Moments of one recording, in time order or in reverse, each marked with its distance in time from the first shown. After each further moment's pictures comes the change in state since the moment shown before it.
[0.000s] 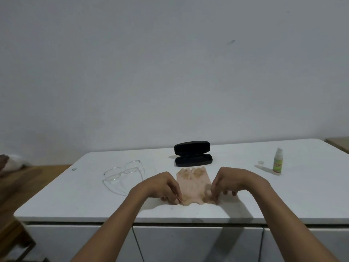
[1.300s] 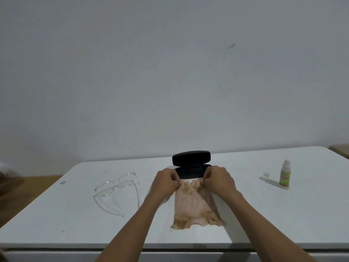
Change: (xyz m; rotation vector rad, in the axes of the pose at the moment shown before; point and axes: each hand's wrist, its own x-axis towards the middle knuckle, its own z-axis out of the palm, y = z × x) left_hand 0.092 -0.018 0.000 -0.034 0.692 -0.101; right_hand 0.093 -0.002 0.018 0.098 0.680 0.147
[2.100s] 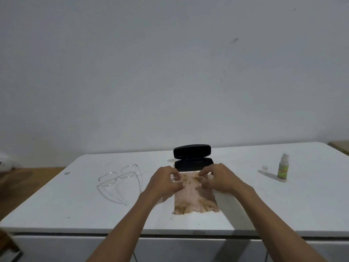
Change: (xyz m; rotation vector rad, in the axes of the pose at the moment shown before) left_hand -0.030 -0.010 -0.012 0.040 -0.095 0.099; right_hand -0.019 0.013 -0.020 0.029 -0.248 -0.195
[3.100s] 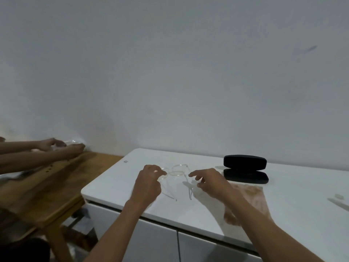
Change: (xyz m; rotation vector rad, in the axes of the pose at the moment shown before) left_hand -0.089 -0.131 -0.124 0.465 0.529 0.111; right_hand 0.049 -0.134 0.102 -0.092 -0.071 -0.378
